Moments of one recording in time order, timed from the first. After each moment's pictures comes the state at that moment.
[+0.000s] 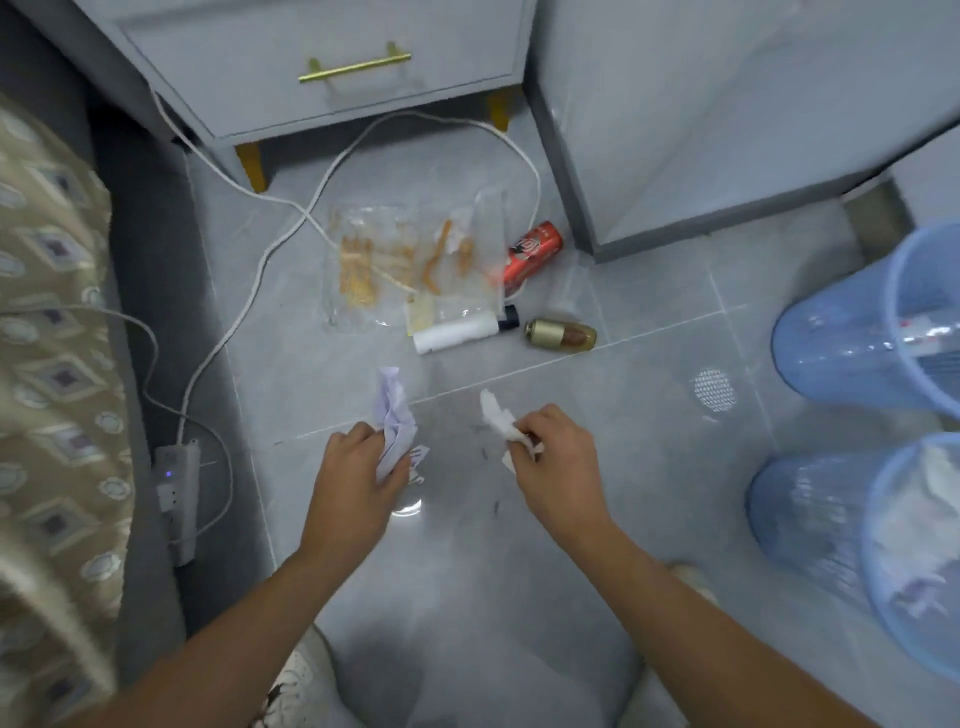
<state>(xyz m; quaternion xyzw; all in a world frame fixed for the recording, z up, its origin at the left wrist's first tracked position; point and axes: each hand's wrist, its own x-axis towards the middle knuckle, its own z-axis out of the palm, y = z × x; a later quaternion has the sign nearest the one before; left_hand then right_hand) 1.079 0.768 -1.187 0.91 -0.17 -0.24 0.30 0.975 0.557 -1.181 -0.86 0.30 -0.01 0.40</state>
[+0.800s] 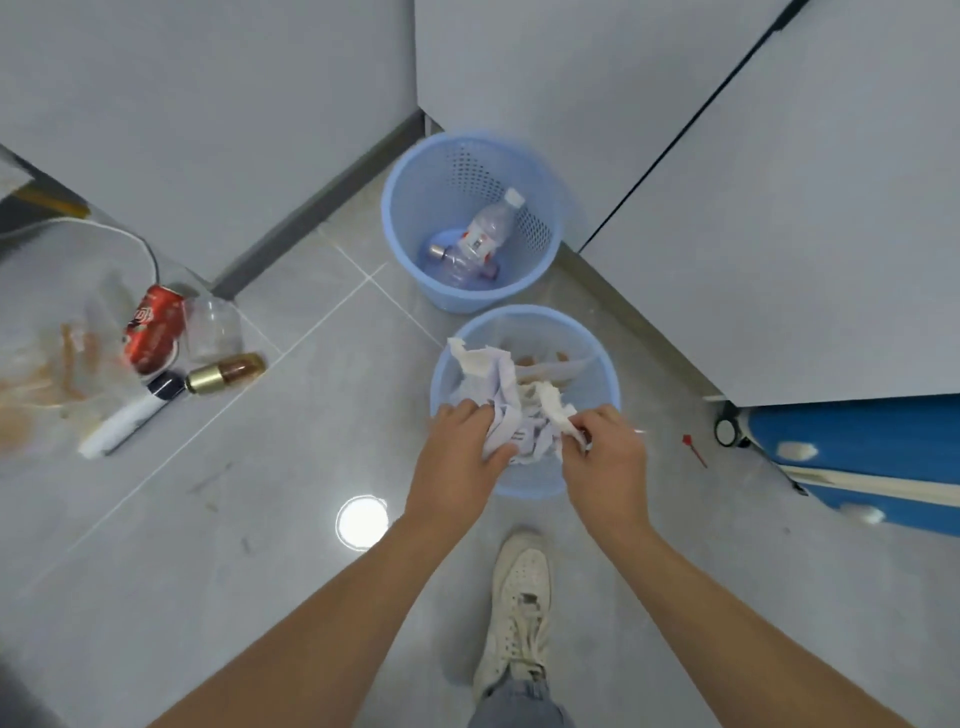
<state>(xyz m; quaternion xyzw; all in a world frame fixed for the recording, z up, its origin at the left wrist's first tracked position) 0.774 0.380 -1.083 0.77 -0.47 -0.36 0.26 0.610 0.300 -1.081 -0.77 0.58 -0.12 0.25</state>
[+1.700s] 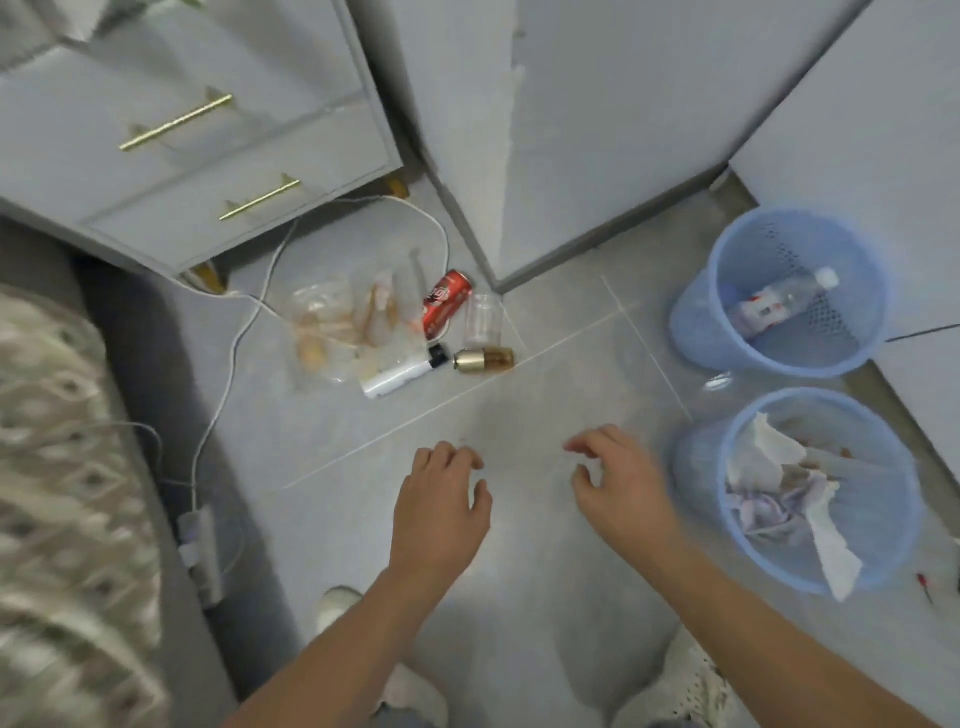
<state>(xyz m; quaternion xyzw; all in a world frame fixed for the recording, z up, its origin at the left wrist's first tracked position) 1.005 0.613 -1.059 0.90 -0.29 -0.28 0.16 0.873 0.438 -1.074 -0.85 0.37 0.02 0.37</state>
